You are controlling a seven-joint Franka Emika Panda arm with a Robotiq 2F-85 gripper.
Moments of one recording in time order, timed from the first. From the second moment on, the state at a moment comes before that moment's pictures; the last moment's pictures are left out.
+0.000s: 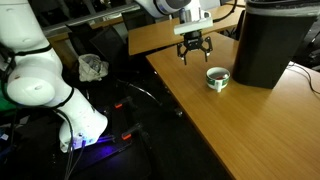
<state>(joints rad) 0.05 0.25 -0.05 -2.04 -0.38 2.18 -0.72</state>
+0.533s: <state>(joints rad) 0.02 0.37 -0.02 -1.90 -0.36 2.16 -0.73</state>
